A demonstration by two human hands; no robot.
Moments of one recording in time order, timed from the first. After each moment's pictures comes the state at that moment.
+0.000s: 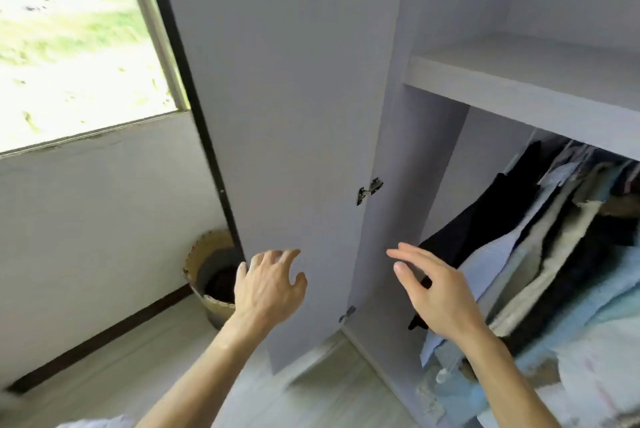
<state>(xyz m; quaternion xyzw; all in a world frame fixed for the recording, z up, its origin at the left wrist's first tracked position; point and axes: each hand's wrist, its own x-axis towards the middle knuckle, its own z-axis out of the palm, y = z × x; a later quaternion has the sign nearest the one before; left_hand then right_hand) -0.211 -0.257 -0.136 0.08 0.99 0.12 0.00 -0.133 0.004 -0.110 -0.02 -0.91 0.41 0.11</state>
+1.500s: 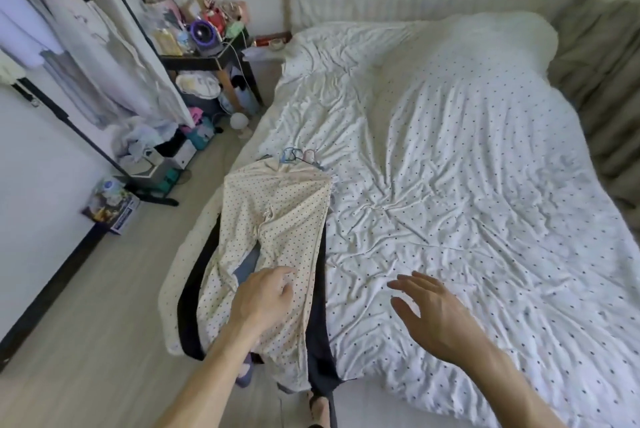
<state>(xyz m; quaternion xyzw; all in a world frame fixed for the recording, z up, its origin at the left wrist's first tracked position) 0.578 -0.323 -0.237 -0.90 0.38 0.19 -0.10 0.327 -0.505 -0.223 0.91 -0.31 -0.03 -0.28</state>
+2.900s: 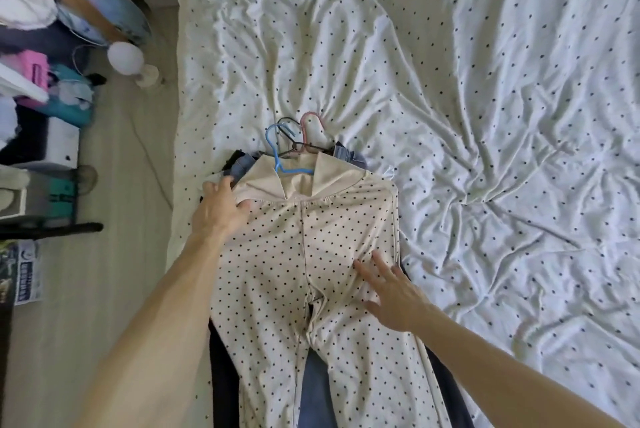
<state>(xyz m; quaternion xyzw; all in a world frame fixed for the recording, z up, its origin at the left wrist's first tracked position) 1.139 -0.600 -0.511 -0.90 0.35 0.24 0.02 0.783 -0.604 -0.553 0.77 -0.41 -0.32 -0.38</state>
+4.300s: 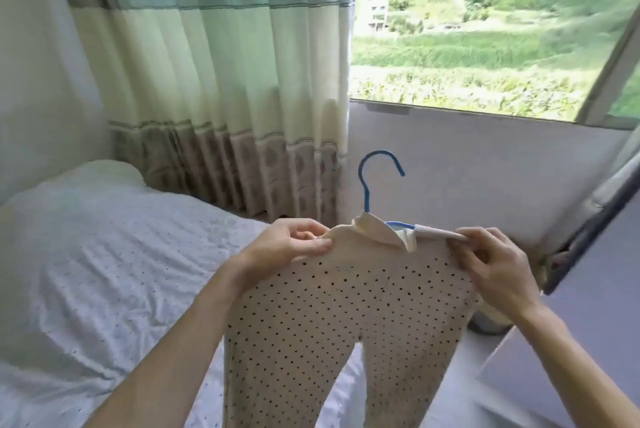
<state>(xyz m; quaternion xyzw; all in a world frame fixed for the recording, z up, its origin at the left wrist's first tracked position) 0.338 -0.530 -0.008 -0.27 0.78 0.56 -0.09 0.077 -0.320 -0.068 0.40 -0.80 0.45 0.01</state>
